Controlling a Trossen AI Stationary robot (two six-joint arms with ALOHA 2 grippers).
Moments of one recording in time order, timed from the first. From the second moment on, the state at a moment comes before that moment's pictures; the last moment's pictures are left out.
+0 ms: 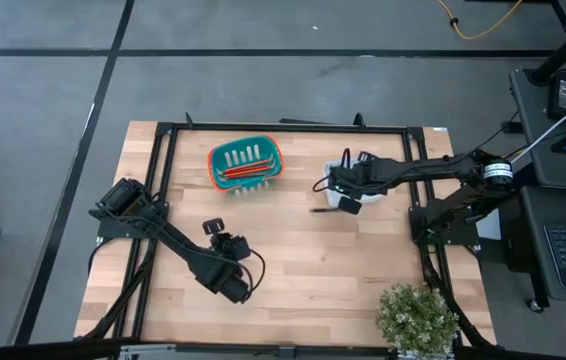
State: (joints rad) left arm -0.59 1.86 1.26 -1.24 -0.66 -1.02; right arm -0.16 1.50 0.95 -0.86 0.47 0.16
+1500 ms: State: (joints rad) left arm -0.59 1.86 1.26 -1.24 -0.68 -1.01; right arm 0.02 1.79 1.13 -0.68 0.03 0.07
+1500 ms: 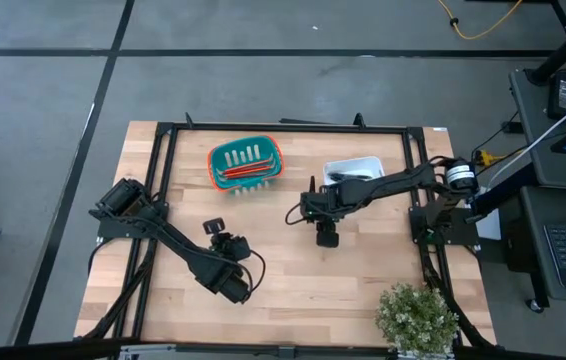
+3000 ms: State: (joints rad) left arm -0.60 1.86 1.26 -1.21 -0.69 -0.98; right arm -0.05 1.90 1.14 -0.62 -0.06 0.08
